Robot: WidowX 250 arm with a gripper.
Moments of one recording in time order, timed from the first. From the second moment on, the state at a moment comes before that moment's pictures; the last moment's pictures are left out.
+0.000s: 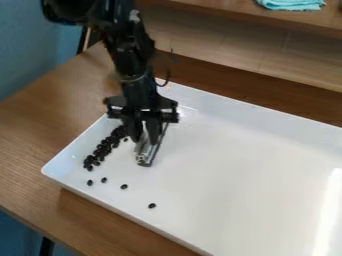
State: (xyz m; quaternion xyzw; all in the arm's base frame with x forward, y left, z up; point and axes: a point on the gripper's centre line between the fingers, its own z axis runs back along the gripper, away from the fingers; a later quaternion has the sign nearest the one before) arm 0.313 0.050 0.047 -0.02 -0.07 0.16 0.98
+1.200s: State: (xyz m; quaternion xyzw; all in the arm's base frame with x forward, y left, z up) arm 0.283 0.026 0.094 0.00 -0.10 0.08 0.99
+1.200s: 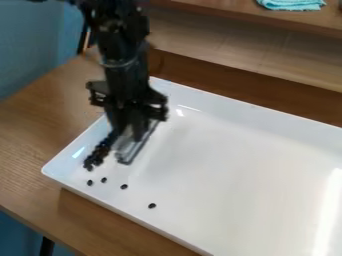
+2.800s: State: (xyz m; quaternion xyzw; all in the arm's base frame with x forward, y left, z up) arm 0.327 -0.177 0.041 -0.02 -0.07 0.02 1.00
